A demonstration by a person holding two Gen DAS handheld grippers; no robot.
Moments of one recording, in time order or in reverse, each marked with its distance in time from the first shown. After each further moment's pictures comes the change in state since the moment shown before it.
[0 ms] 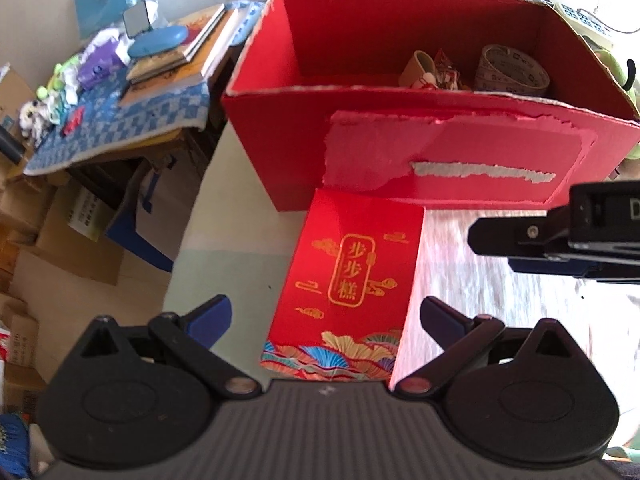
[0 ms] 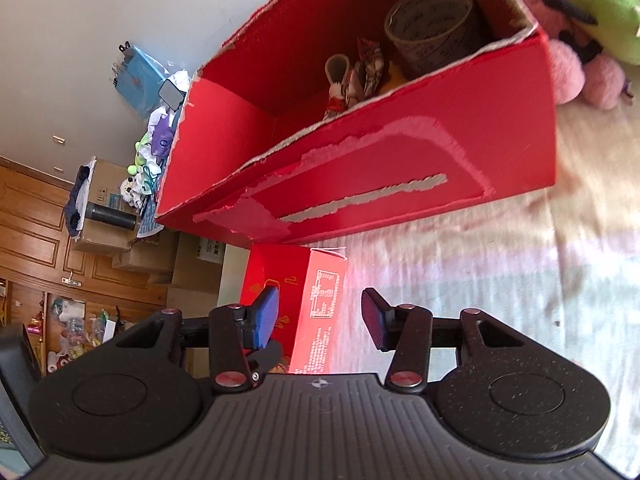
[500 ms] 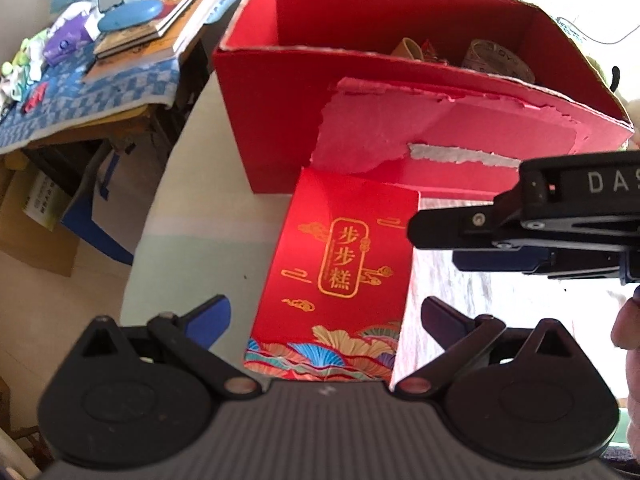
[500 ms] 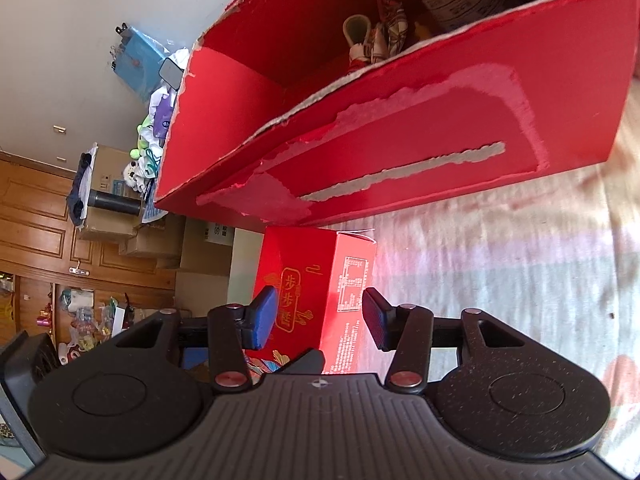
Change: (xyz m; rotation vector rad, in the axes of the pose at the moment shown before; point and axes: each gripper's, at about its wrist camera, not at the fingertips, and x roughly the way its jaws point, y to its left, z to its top) left arm 0.023 0.018 -0.008 -0.025 0.015 -0.153; right arm 0.029 0.013 0.002 0.020 0.074 0.020
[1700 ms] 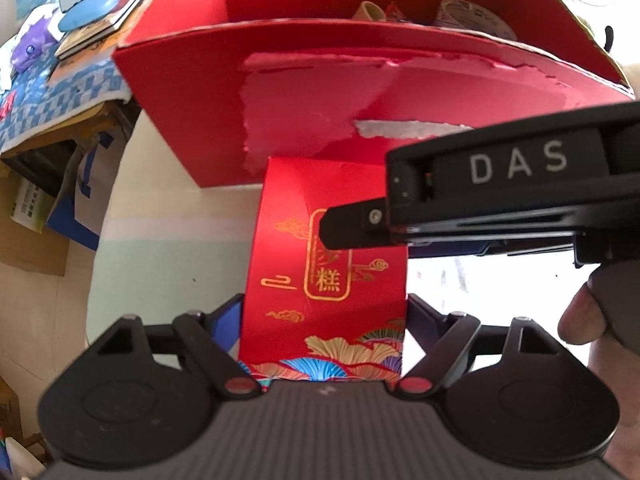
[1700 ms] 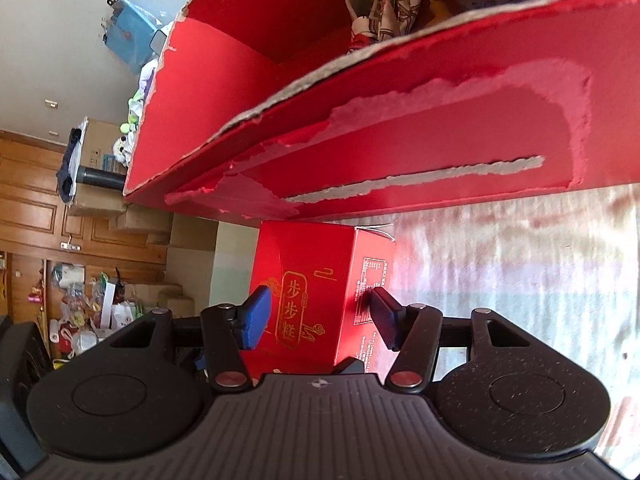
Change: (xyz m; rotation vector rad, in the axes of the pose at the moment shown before) left arm 0.022 -0.031 0.009 0.062 0.087 -0.004; right arm 0.015 -0.009 0.017 -0.044 0.088 -0.024
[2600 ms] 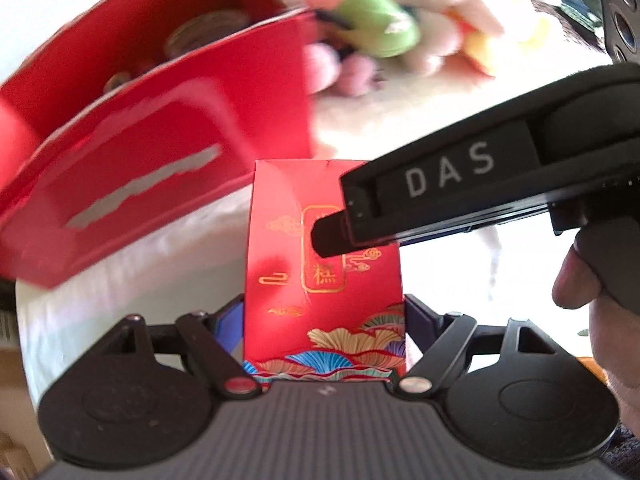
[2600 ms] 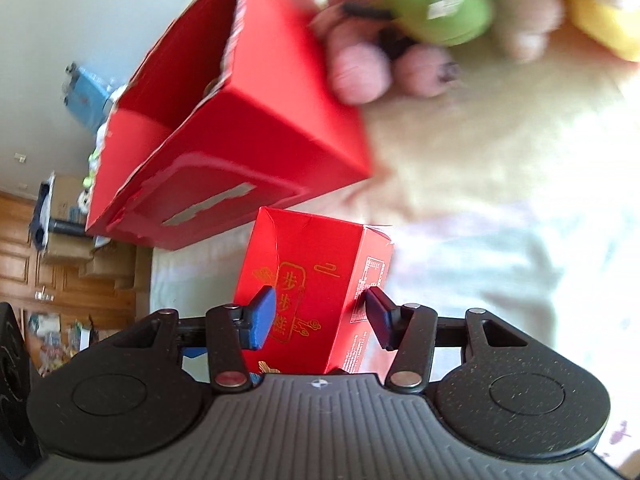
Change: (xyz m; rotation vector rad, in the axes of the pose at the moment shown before) left arm -0.012 -0.157 -0.016 0.397 -0.025 -0.100; right arm -0.110 -0.094 -0.039 0.123 -0.167 -0.129
